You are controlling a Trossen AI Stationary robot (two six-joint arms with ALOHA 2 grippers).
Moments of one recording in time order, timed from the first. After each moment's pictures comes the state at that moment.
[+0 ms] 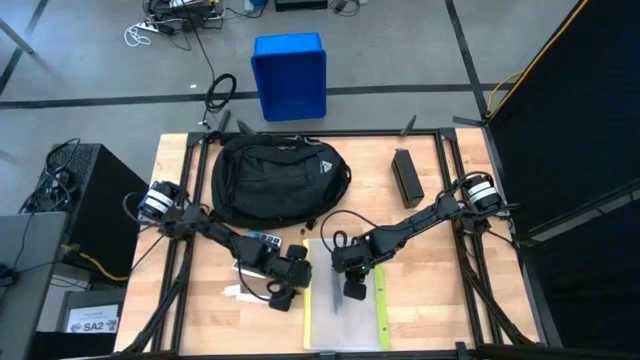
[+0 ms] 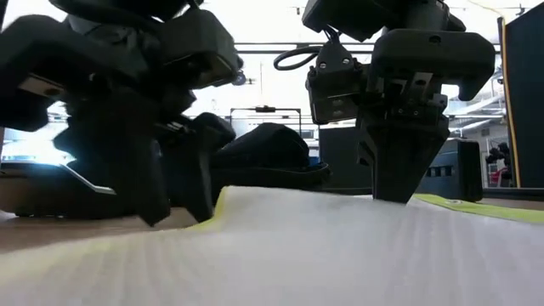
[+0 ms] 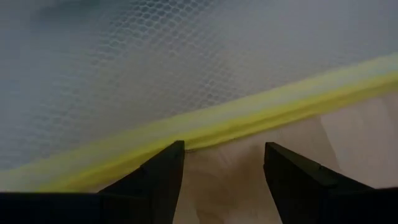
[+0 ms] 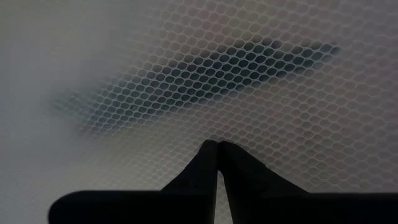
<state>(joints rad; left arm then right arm) -0.41 1.82 0.99 -0.12 -0.01 -0.12 0.32 1.92 1.16 -0.42 -0.11 0.57</state>
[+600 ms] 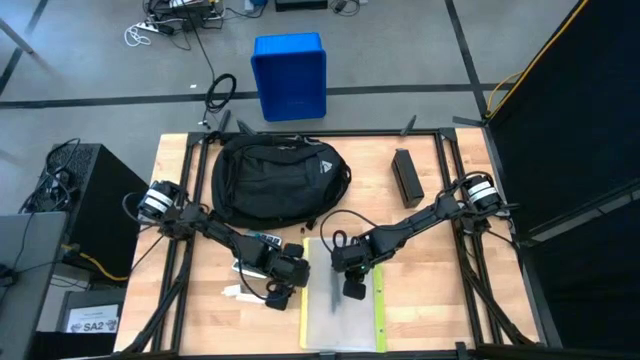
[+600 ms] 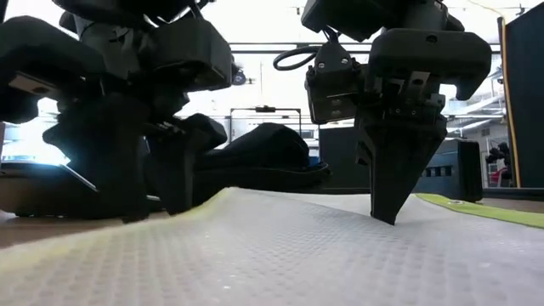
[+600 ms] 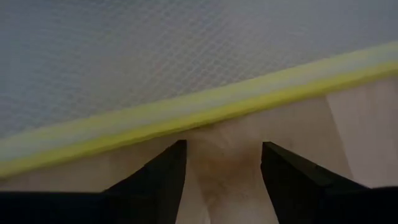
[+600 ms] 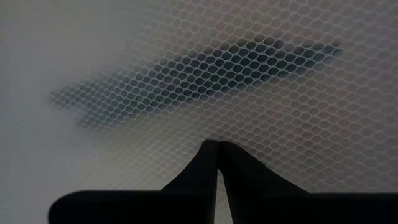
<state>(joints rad) -0.41 1.82 1.04 -0.31 0.01 -0.14 0.32 1.92 1.16 -0.42 -0.12 0.57</state>
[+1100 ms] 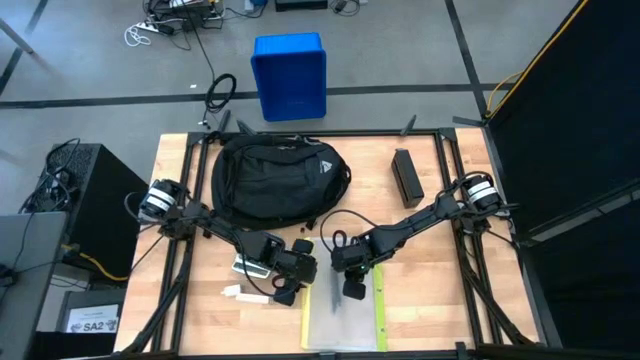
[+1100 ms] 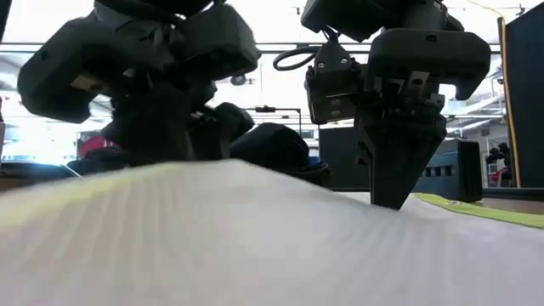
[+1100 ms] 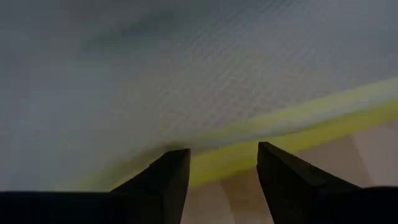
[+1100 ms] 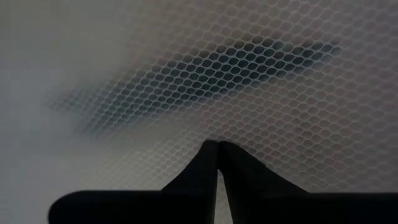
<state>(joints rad) -0.37 1.82 1.05 -0.18 0.00 -0.02 0.32 1.92 1.16 -0.41 -0.12 0.57</state>
